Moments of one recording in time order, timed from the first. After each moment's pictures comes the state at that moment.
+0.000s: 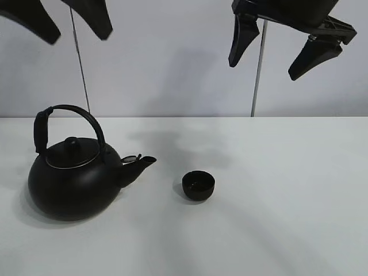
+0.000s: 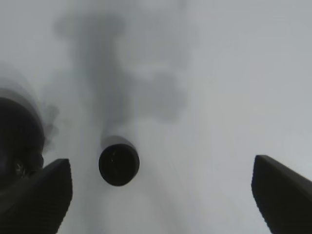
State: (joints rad) left arm -0.40 1.63 -1.46 -0.20 0.93 0.10; right arm 0.27 1.74 -1.48 0.16 0.90 0.08
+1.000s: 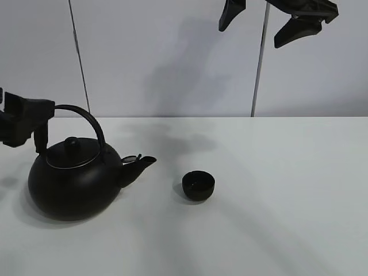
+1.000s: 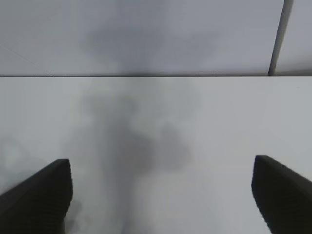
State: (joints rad) left arm -0.30 1.50 -0.29 0.06 -0.90 0.10; right arm 0.27 1.74 -1.48 0.17 0.59 0.08
